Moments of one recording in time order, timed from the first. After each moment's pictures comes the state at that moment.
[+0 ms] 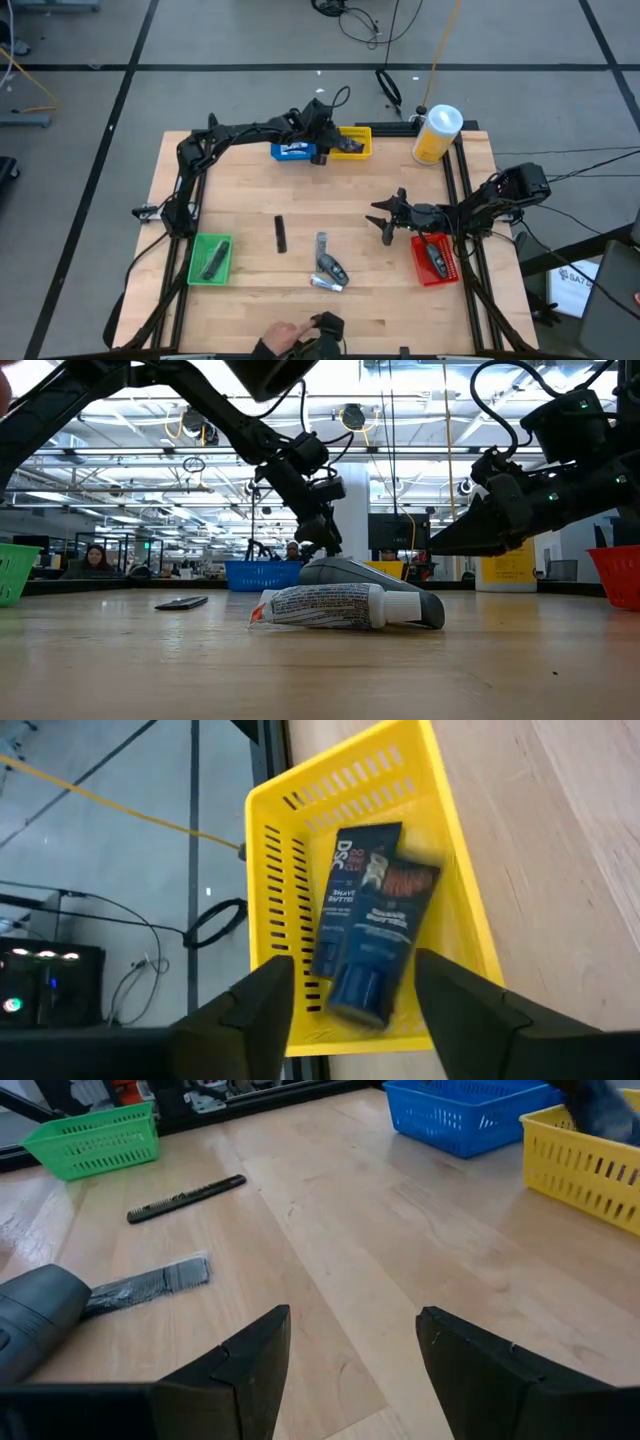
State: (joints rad) left arm 0.56 2.11 1.58 -0.20 0.09 0.87; right arm 0.07 1.53 0.11 1.10 0.39 0.28
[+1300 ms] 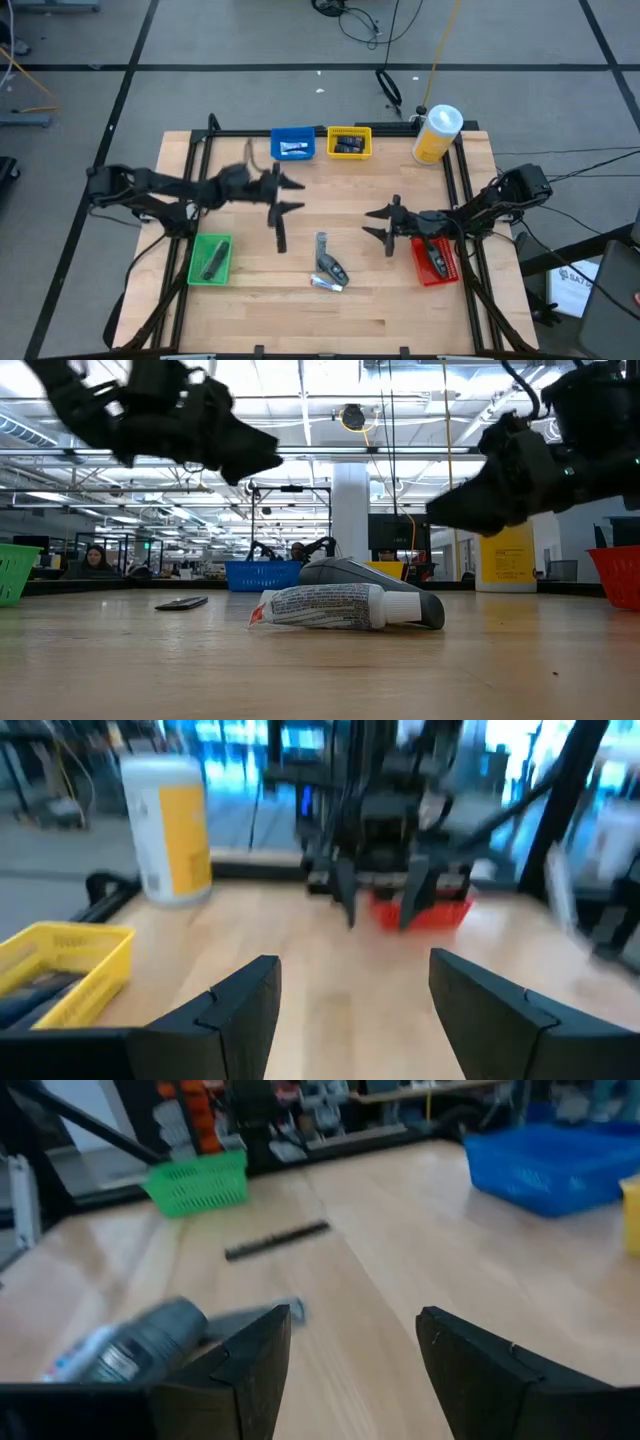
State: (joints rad) left arm 0.22 1.33 0.44 0.81 0.28 -0.03; right arm 0.21 1.53 0.14 1.24 0.39 0.22
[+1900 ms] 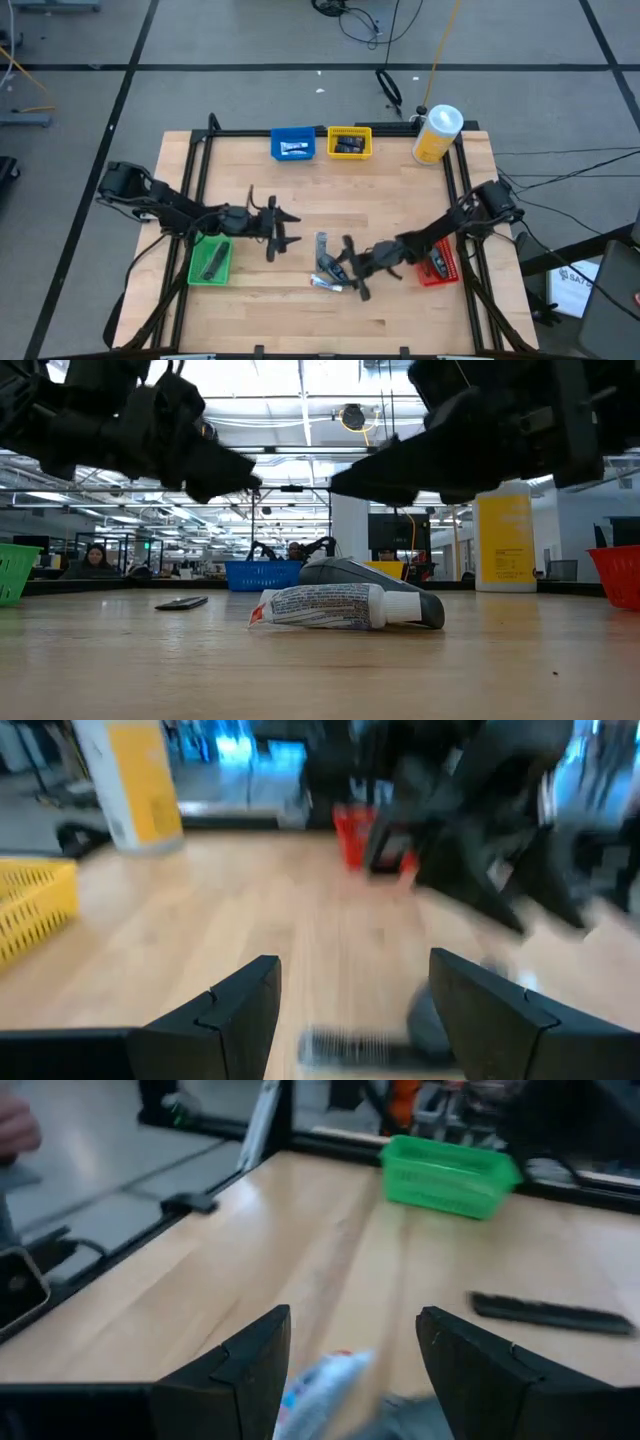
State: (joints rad) left arm -0.17 1.47 0.32 1.00 -0.16 -0.05; right arm 0.37 1.86 0.67 0.97 0.08 -0.07
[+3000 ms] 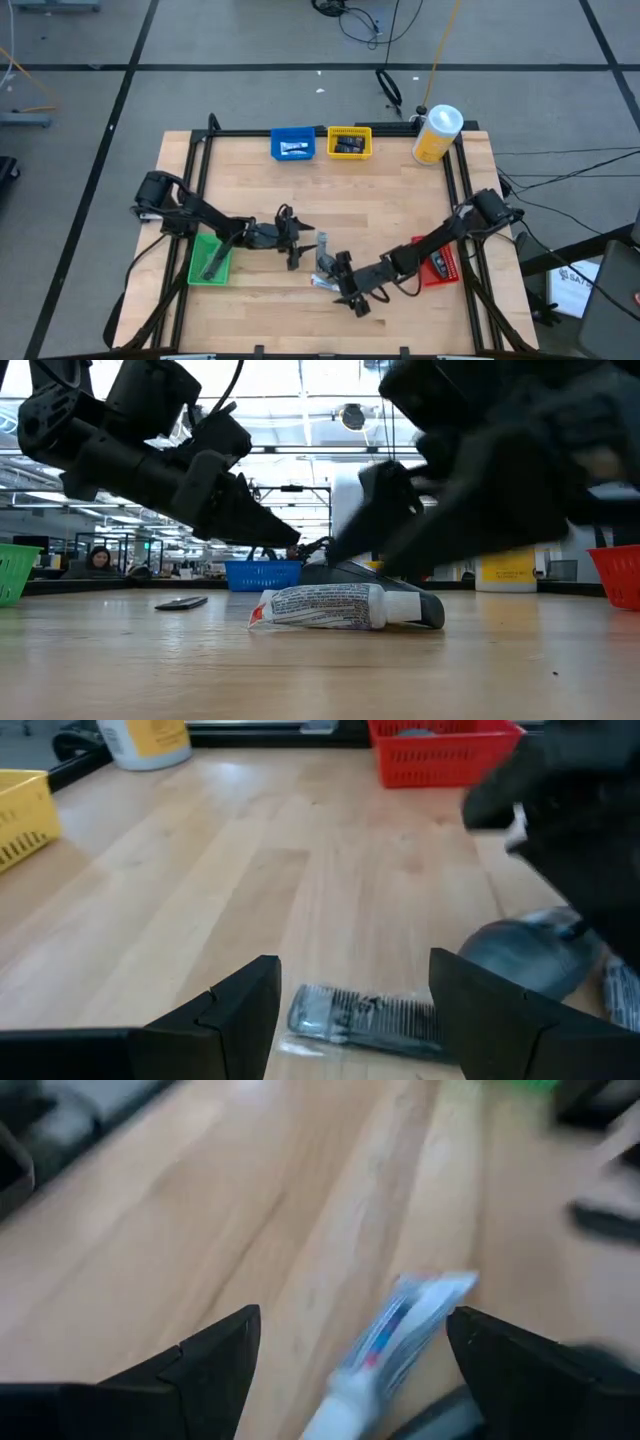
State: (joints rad) left arm -0.23 1.79 0.53 0.90 -0.32 -0.11; right arm 0.47 1.92 0.90 0.44 0.16 -0.03
